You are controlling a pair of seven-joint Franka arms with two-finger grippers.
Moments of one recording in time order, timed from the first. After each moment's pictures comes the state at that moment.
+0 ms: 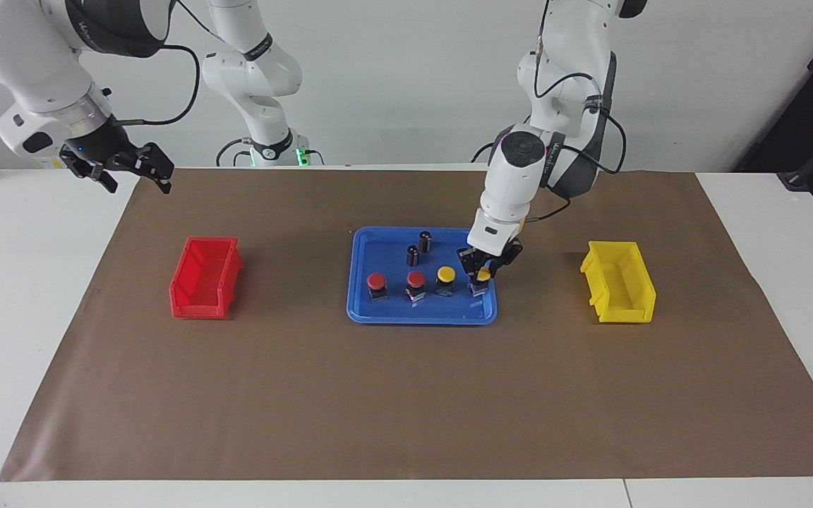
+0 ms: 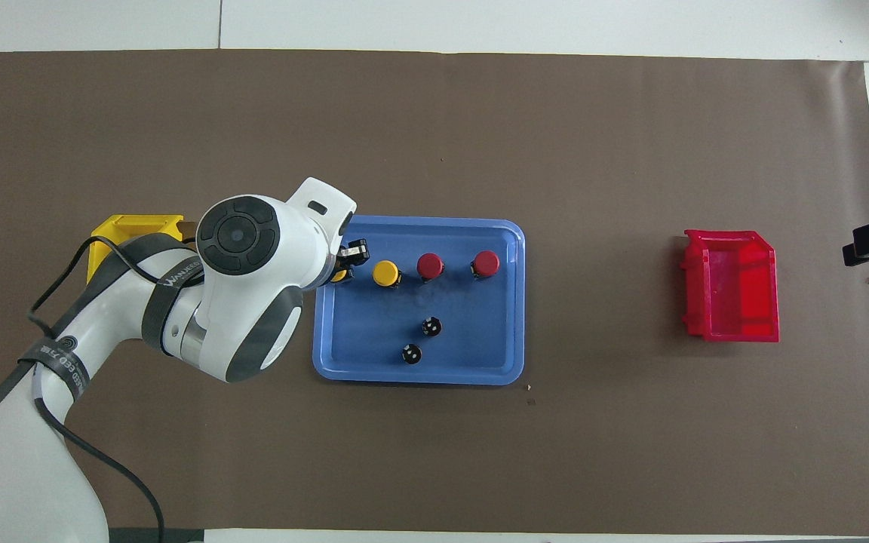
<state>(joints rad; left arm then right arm) -0.48 0.18 -0.09 -2.02 0.01 2.28 -0.73 -0.07 -0.03 -0.07 -1.63 -0.01 1.49 -0.10</state>
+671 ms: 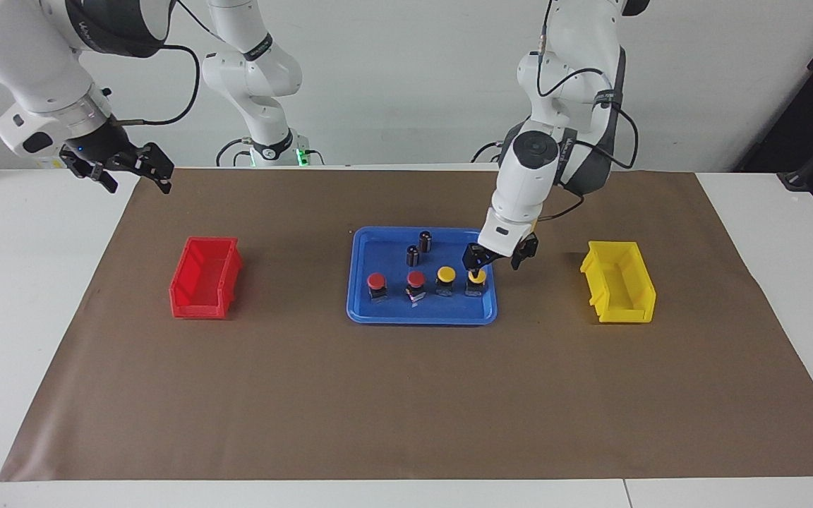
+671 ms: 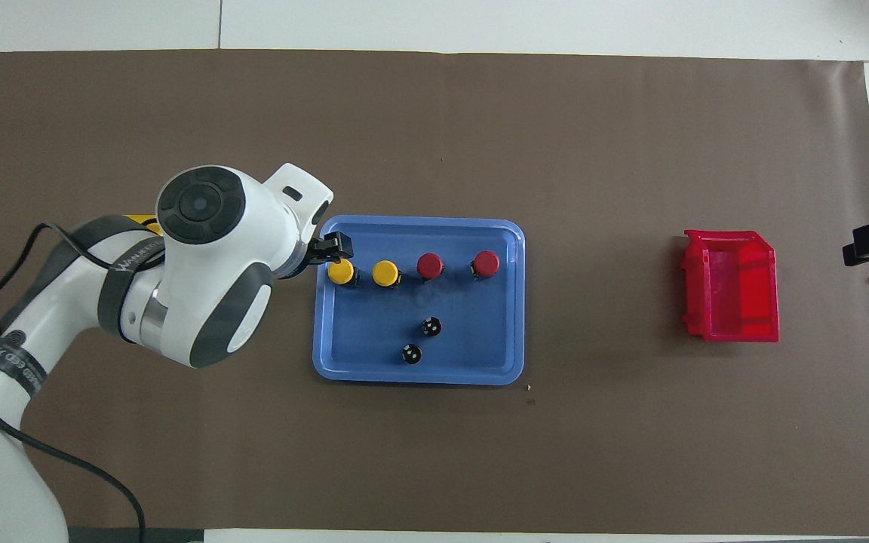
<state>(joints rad) -0.42 0.14 -0.07 -1.91 0.01 2.04 -0.53 -0.07 -0.03 -0.07 -1.63 -0.01 1.49 -0.10</state>
